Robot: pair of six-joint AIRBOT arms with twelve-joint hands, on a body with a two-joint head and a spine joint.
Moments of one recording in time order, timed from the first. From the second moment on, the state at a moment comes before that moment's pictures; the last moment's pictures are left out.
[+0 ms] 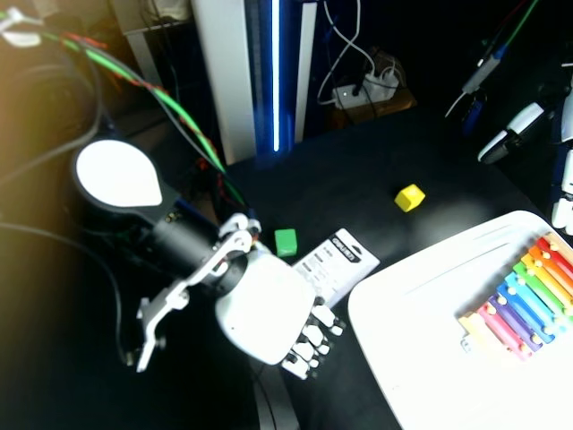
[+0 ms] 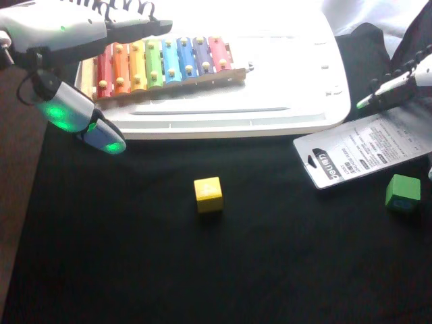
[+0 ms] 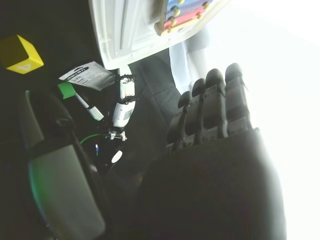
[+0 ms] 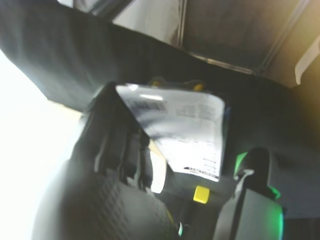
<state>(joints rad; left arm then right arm) 0.46 -0.94 1.28 0.83 -0.37 0.37 -0.55 -1.06 1.58 -1.73 0.41 0.74</state>
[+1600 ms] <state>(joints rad) 0.48 -0.94 1.28 0.81 -0.39 0.37 -0.51 -1.01 1.48 -1.67 0.46 0.65</state>
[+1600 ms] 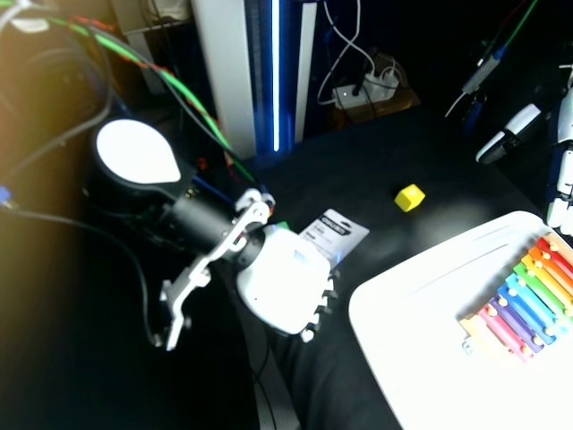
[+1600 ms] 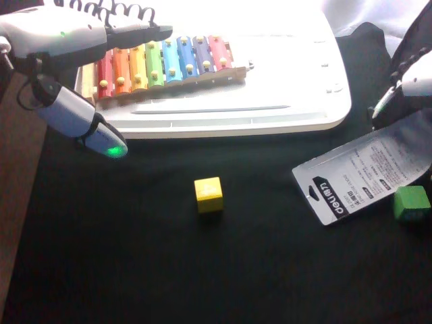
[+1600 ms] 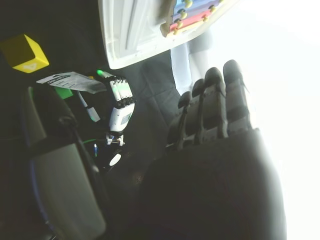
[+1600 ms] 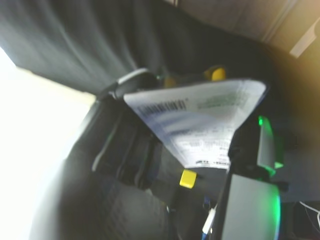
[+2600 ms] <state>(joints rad) 0.49 -0.94 1.28 0.81 -0.39 0.37 -0.30 -1.08 1.59 -1.47 0.44 0.53</state>
